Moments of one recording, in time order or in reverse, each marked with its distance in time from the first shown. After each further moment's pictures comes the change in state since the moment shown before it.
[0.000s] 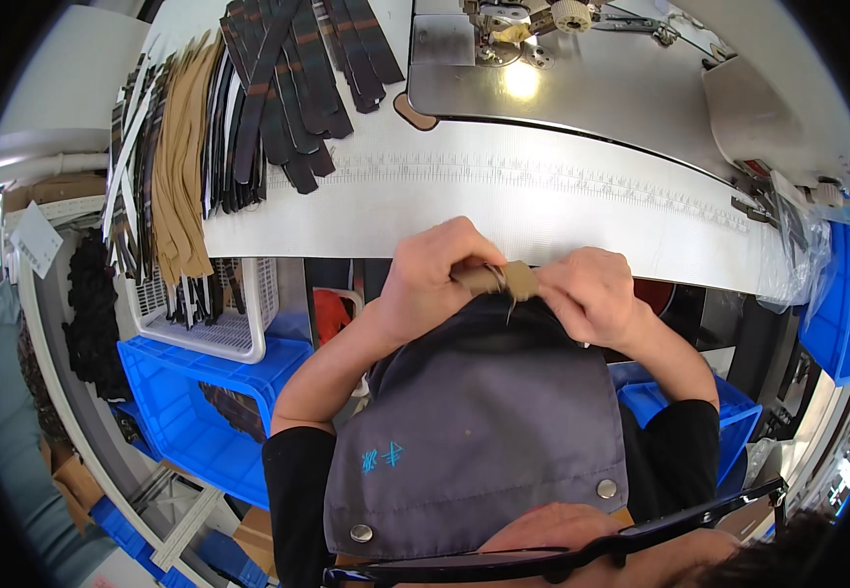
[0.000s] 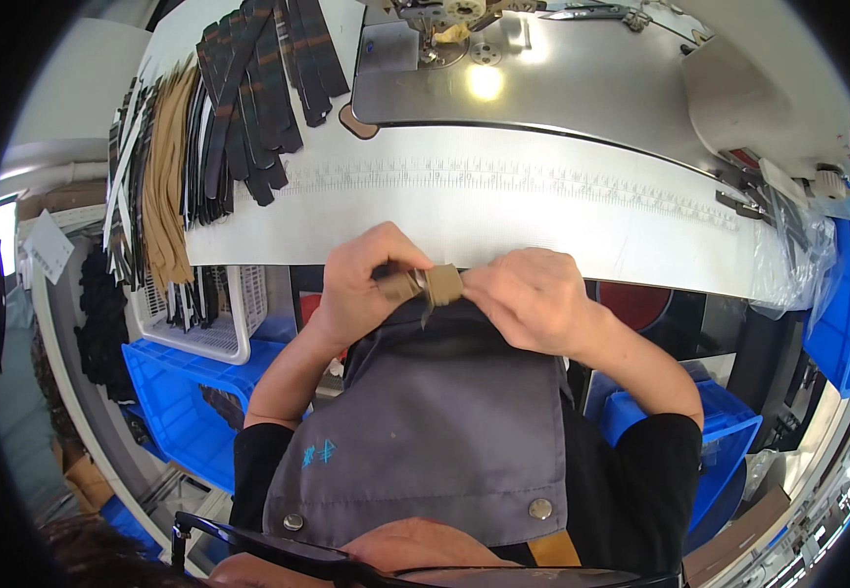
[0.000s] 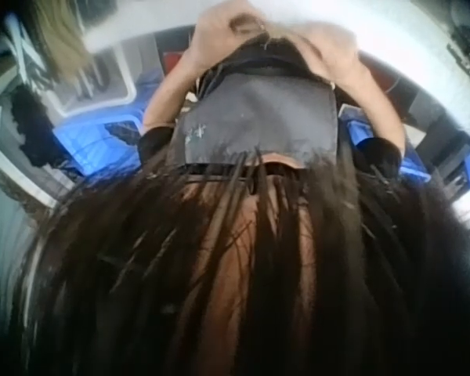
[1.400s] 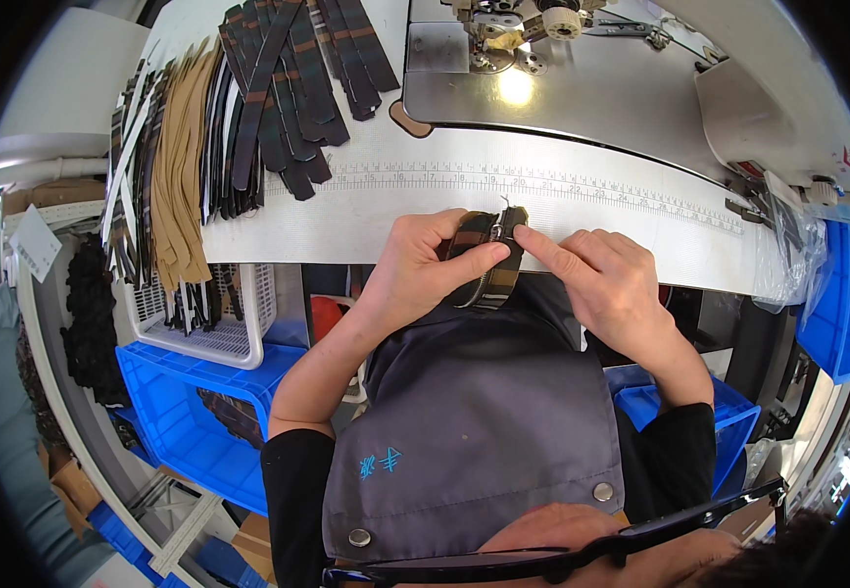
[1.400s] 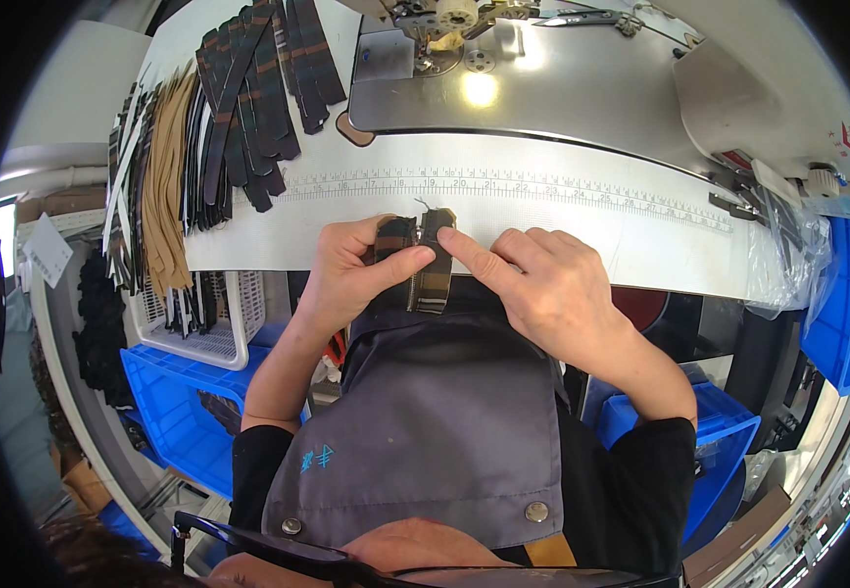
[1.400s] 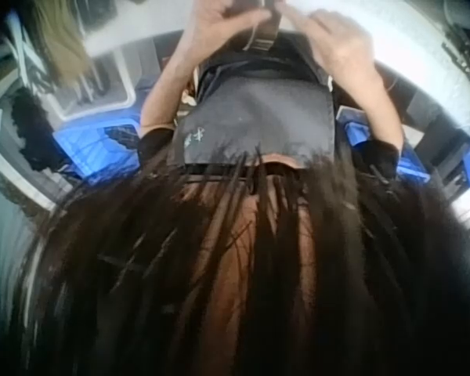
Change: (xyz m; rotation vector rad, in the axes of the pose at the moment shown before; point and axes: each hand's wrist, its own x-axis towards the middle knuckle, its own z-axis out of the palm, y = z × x) left_hand 0.024 0.015 -0.016 -0.530 -0.114 -0.762; right_hand 0.018 -0.013 -0.022 -0.312 -0.176 0.170
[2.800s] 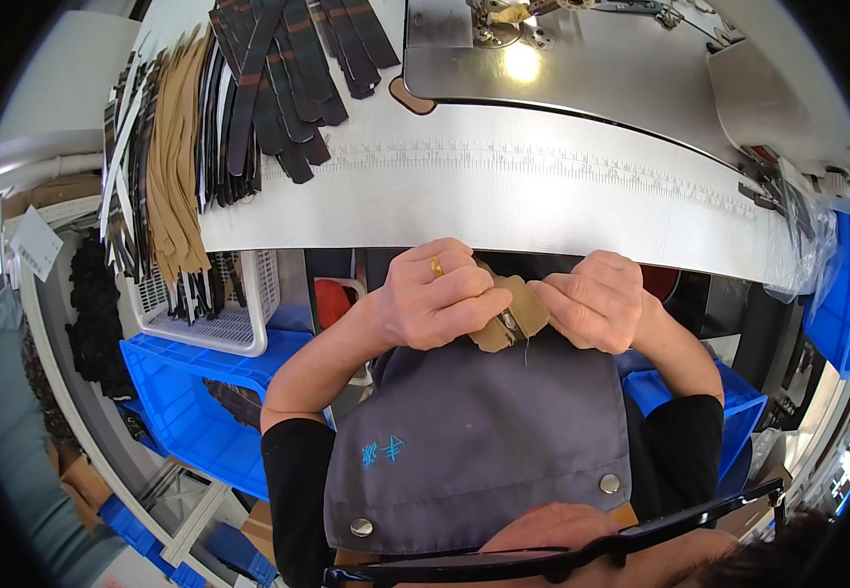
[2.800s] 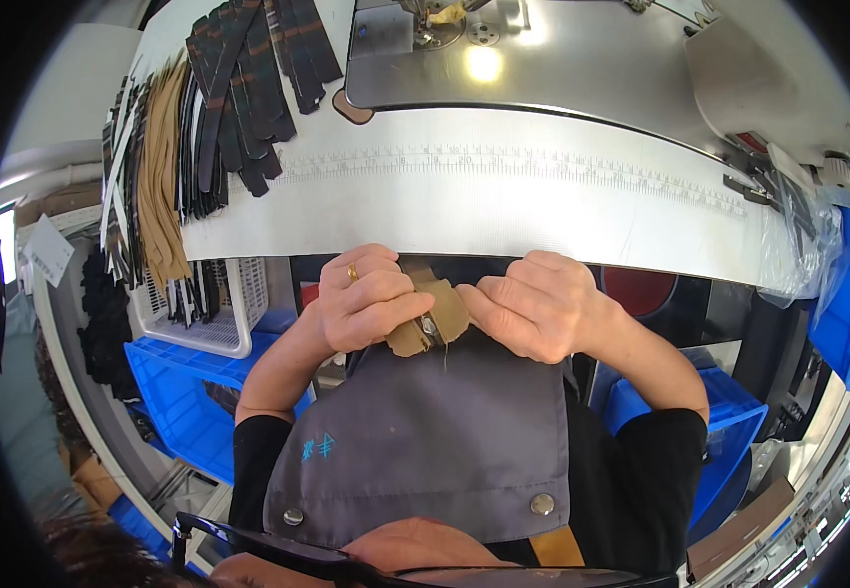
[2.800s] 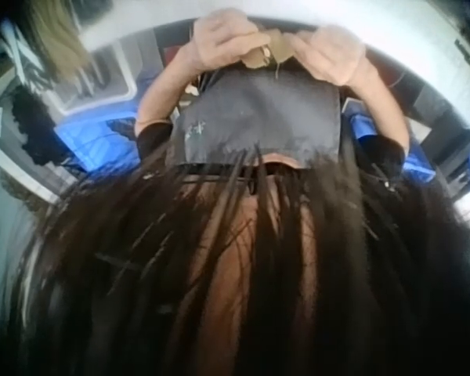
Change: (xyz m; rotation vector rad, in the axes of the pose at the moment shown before) left_hand -0.009 -0.040 -0.002 0.751 0.062 1.175; right_hand -0.018 0.008 0.036 0.106 0.337 -0.440
